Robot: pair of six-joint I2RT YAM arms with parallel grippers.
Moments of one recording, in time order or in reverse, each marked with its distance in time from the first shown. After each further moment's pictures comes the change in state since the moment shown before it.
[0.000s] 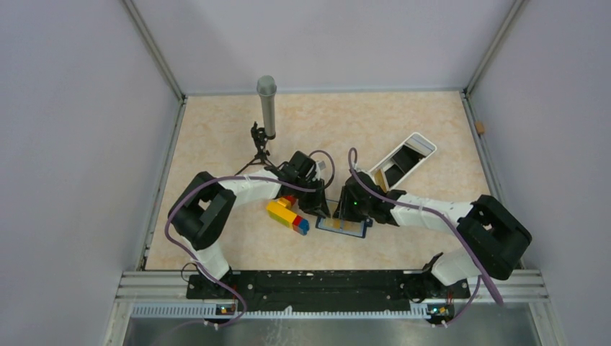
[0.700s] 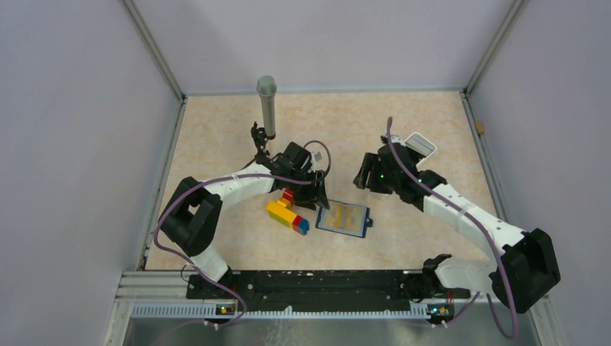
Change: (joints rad) left arm 0.028 -0.065 0.042 -0.124 -0.042 0.060; right arm -0.190 -0.229 0.142 -0.243 0.087 -0.169
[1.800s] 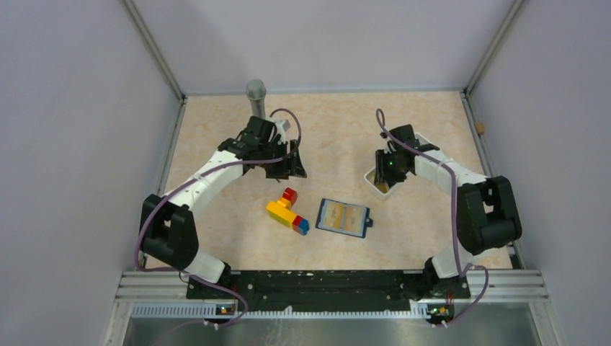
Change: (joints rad) left arm 0.252 -0.170 0.155 -0.192 -0.056 0.190; right arm -0.356 0.380 0.198 -0.115 -0.199 -0.494
